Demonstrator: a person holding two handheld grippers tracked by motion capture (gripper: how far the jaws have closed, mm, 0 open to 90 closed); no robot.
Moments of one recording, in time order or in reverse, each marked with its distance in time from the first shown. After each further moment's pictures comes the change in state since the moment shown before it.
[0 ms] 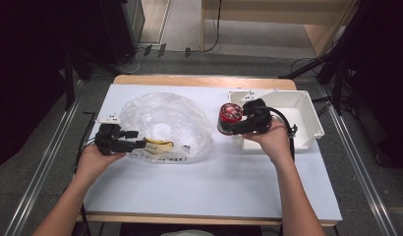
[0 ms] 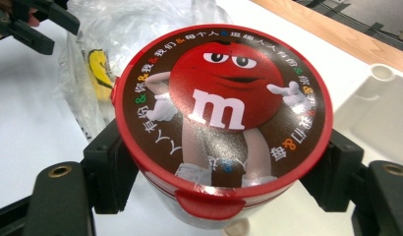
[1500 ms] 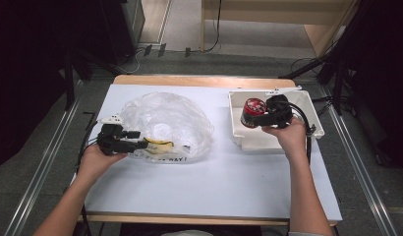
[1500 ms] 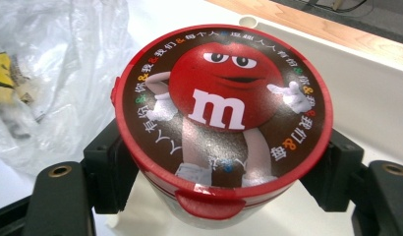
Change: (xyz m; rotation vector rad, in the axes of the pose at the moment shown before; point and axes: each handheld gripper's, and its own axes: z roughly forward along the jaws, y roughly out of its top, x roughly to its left) left arm -0.002 0.001 0.004 0.003 -0.008 0.008; right arm -0.065 -0.029 -0.016 0.000 -0.157 0.139
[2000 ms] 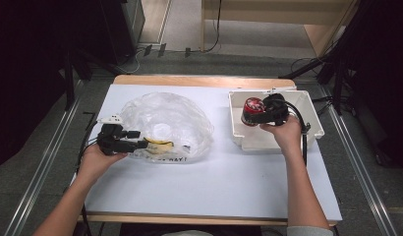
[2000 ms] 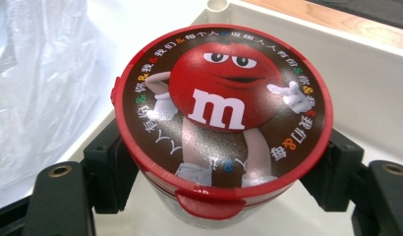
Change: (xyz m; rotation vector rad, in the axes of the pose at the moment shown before) left arm 0.000 0.000 0.000 -0.002 0.000 -0.002; right arm -0.016 -0.002 0.024 0.029 -0.049 0.028
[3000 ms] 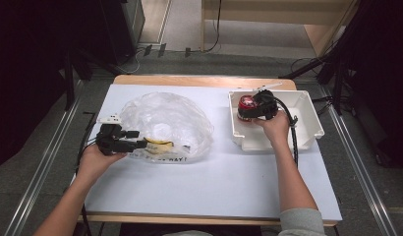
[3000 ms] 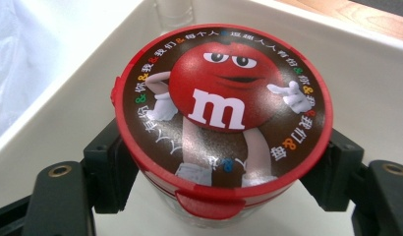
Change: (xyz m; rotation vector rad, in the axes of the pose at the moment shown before) left arm 0.001 -0.001 -0.002 -0.014 0.009 -0.012; right arm -0.015 0.008 0.053 0.050 -0.066 0.018
